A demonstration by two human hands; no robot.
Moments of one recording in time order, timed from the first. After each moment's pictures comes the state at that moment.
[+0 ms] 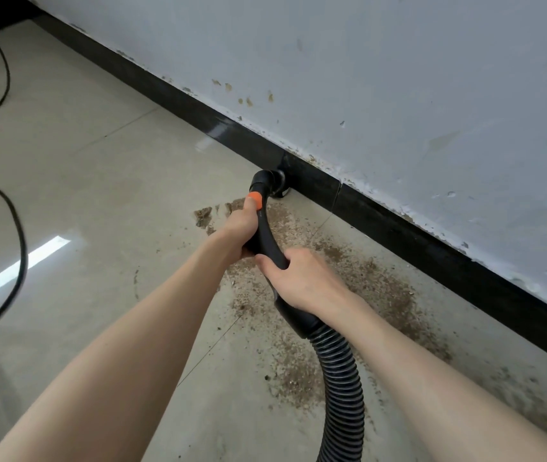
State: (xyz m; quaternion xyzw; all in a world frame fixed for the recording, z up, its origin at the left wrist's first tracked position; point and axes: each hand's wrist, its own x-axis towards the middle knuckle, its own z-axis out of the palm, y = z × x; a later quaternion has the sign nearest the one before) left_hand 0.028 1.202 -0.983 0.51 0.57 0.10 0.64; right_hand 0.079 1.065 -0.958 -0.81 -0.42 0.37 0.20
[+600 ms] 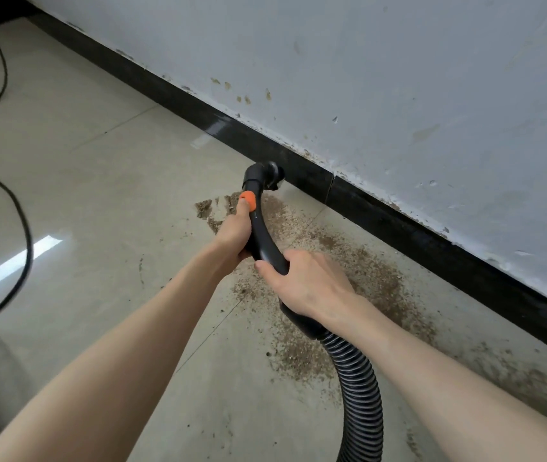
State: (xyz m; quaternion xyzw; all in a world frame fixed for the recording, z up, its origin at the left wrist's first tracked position) left_hand -0.003 1.169 -0.977 0.46 0.56 0.16 0.67; right_hand 0.053 1.030 -0.928 -0.82 -0.47 0.30 0.13
